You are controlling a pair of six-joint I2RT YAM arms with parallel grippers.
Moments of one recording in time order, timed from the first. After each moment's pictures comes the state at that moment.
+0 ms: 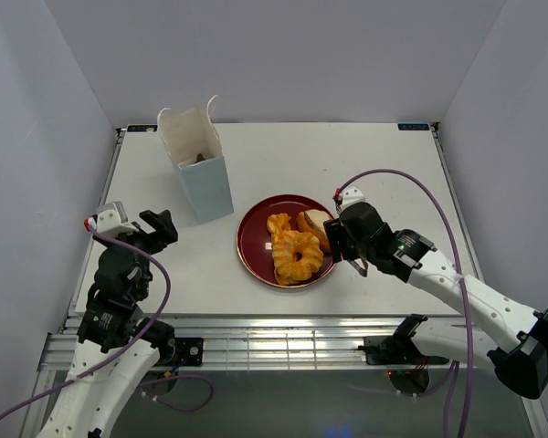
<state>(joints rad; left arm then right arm) -0.36 0.37 0.66 -0.36 -0.50 -0.36 0.80 1.02 0.88 -0.68 0.31 0.27</state>
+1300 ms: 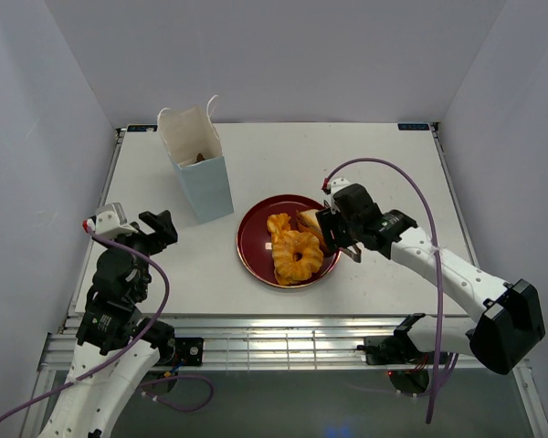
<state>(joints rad) -0.36 0.35 0.66 -0.36 -0.49 -0.36 0.68 1.22 0.95 -0.61 0.13 0.15</state>
